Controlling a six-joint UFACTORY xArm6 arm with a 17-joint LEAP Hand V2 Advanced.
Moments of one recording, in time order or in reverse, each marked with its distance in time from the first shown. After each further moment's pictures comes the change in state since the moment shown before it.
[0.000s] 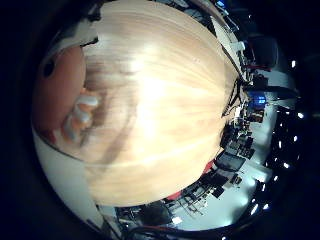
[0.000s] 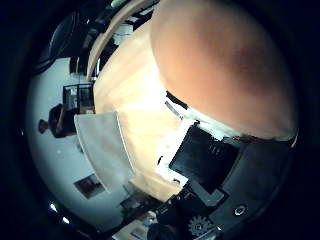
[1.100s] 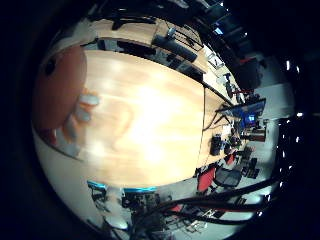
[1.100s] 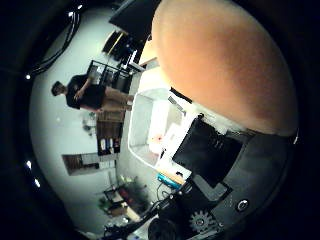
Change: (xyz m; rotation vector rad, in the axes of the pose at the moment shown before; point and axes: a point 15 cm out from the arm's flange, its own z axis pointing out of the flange) arm -0.213 0.119 -0.211 0.238 -0.066 -0.322
